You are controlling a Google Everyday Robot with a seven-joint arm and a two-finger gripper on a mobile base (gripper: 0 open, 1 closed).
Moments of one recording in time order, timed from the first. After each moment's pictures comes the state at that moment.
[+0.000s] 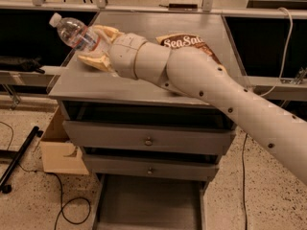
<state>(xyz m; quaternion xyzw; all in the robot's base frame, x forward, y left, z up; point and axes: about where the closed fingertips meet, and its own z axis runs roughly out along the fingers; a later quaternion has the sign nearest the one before) 0.589 0.149 0.980 -0.50 0.49 0.20 0.69</state>
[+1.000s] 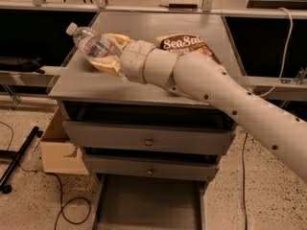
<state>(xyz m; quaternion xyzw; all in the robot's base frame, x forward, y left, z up) 0.607 0.127 0.952 -0.49 0.52 0.19 0.67</state>
